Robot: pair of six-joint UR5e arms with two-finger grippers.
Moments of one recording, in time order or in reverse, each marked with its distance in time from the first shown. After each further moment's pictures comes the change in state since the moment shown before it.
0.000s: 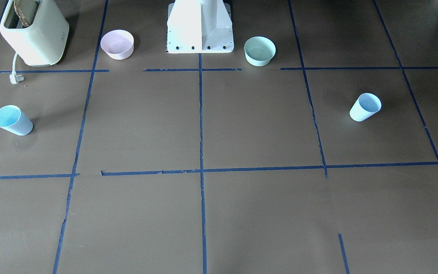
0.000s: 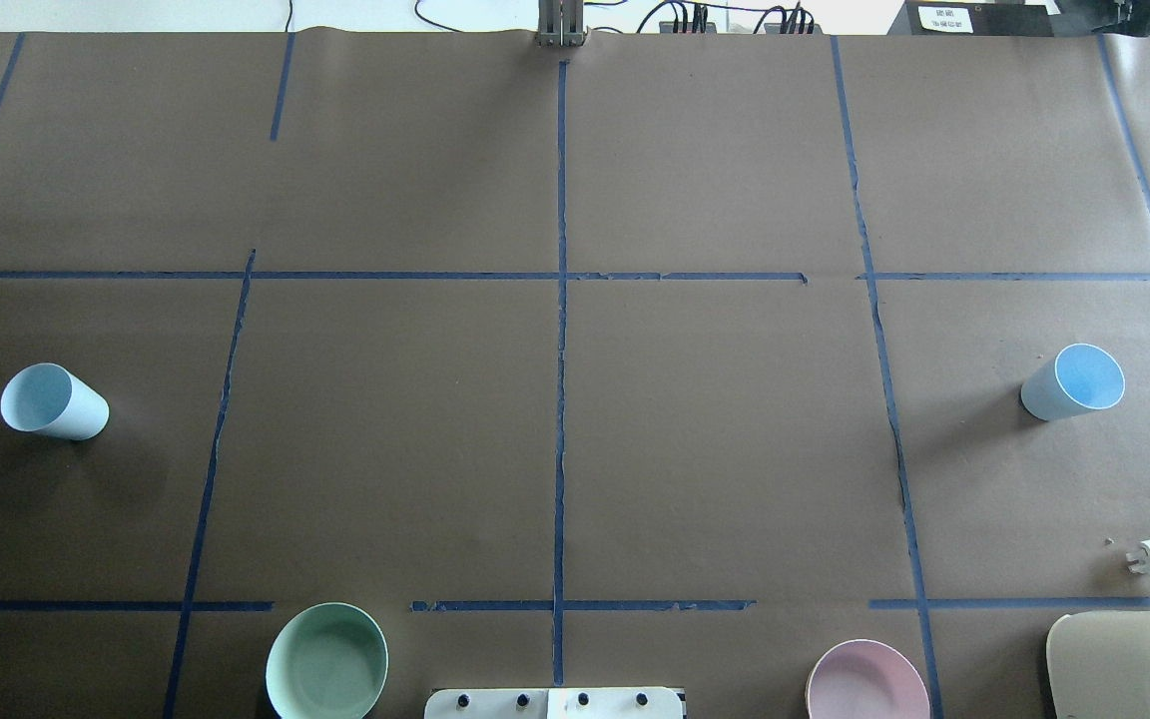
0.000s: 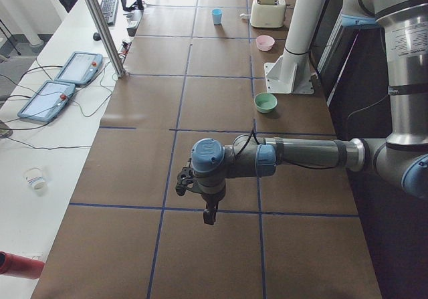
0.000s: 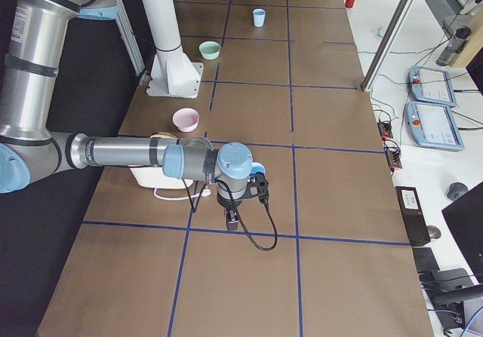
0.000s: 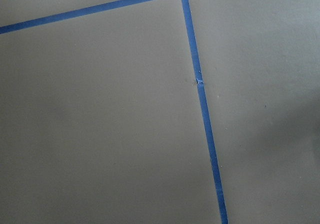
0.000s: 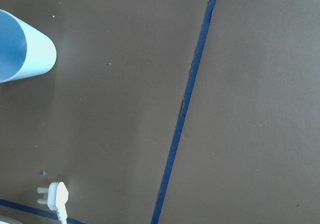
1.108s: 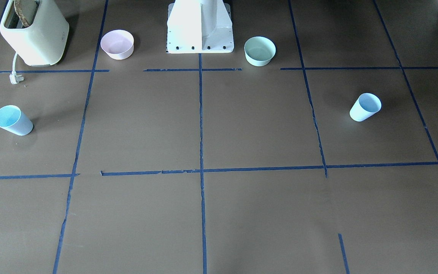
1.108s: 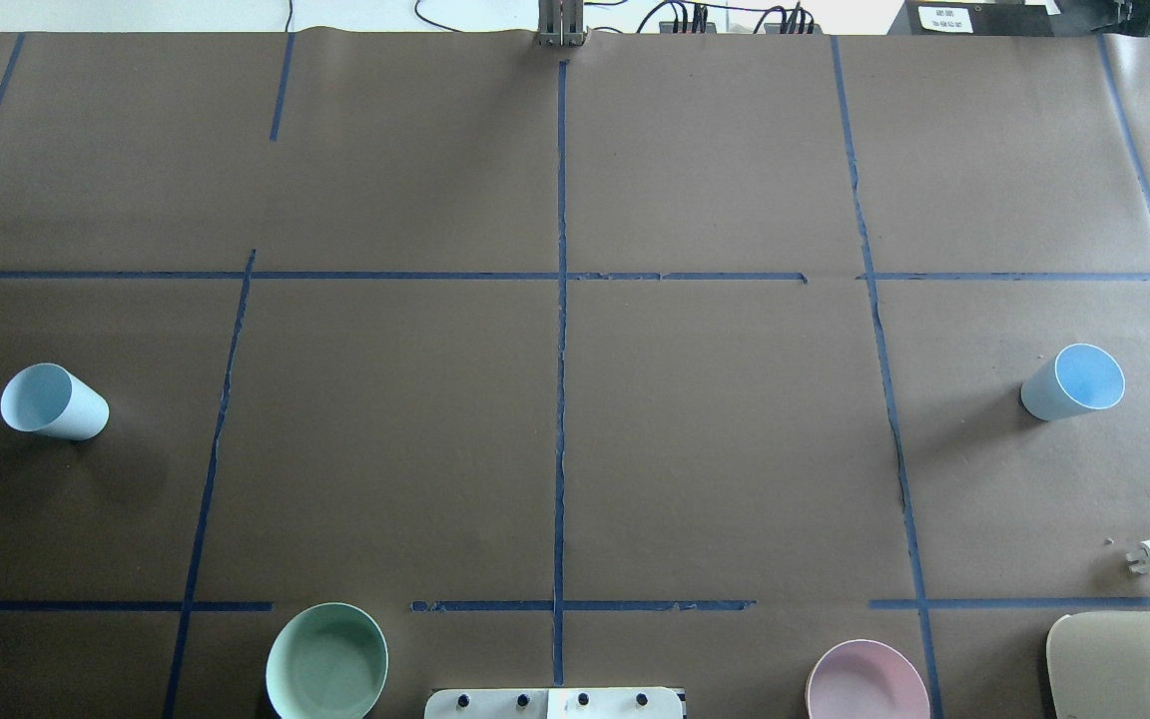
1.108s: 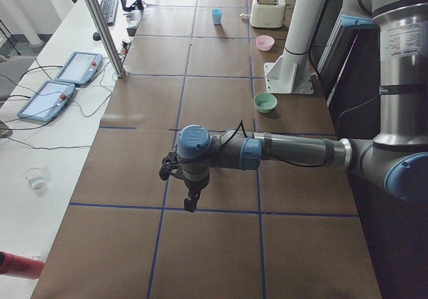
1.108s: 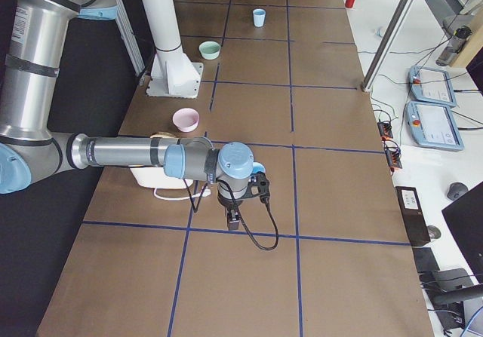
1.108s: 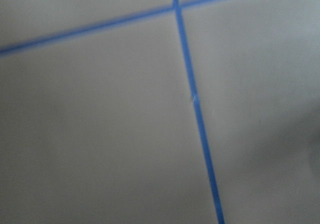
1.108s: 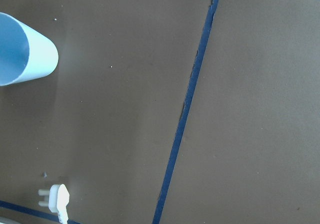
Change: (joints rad) left arm 0.017 -0.105 0.030 -0.086 -0.039 -0.064; right arm -0.001 0.007 -0.002 0.000 0.002 0.000
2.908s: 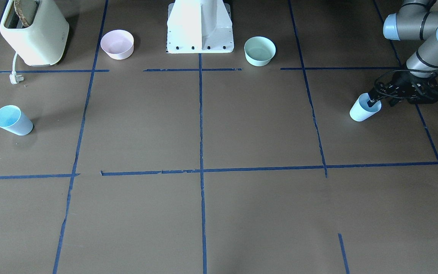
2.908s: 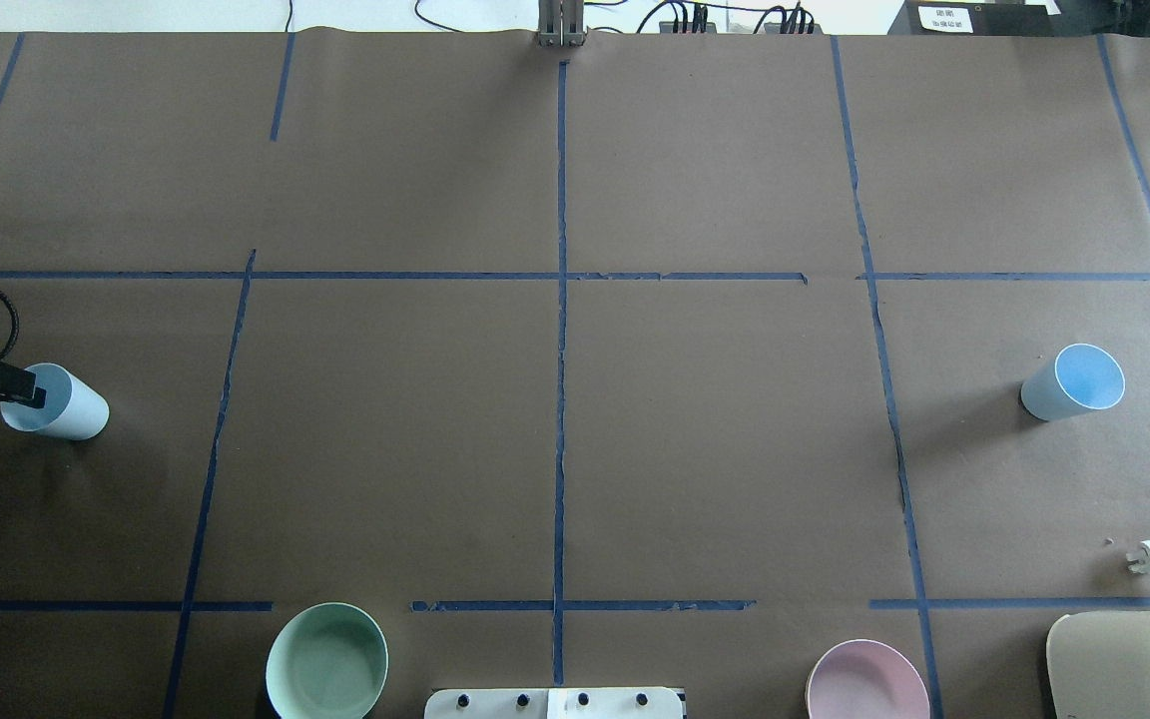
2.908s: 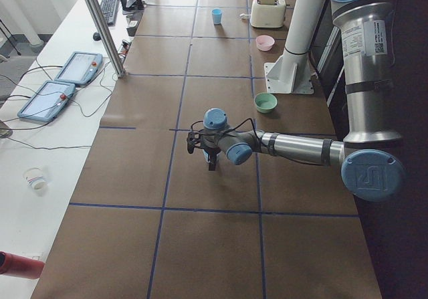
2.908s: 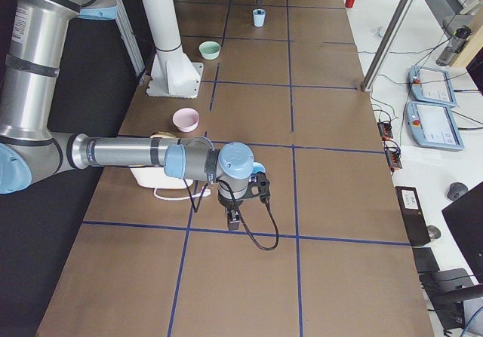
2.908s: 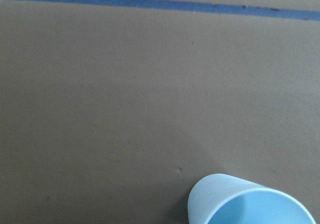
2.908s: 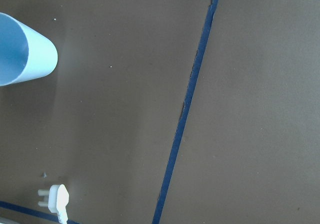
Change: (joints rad) left arm 0.626 0.066 0.022 -0.664 0.180 -1.121; right arm 0.000 0.001 -0.002 0.000 0.000 0.000
